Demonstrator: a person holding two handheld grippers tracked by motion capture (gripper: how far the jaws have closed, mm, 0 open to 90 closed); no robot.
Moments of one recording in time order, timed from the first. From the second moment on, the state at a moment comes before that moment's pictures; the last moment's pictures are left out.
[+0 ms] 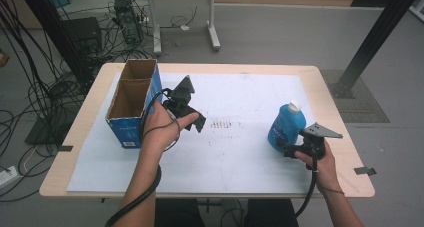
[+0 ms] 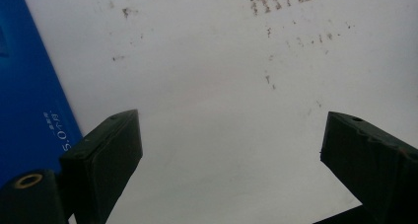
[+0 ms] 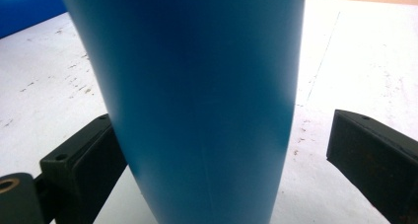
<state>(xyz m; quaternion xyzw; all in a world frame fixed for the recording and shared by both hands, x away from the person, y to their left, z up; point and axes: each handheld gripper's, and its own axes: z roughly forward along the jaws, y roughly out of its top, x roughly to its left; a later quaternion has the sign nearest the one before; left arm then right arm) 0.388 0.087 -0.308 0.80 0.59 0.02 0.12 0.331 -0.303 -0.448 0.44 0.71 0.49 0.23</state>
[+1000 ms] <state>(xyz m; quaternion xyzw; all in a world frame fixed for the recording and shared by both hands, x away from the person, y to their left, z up) 0.387 0.088 -0.307 0.80 0.59 0.02 0.12 0.329 -0.305 -0.446 0.44 0.71 0.50 0.23</state>
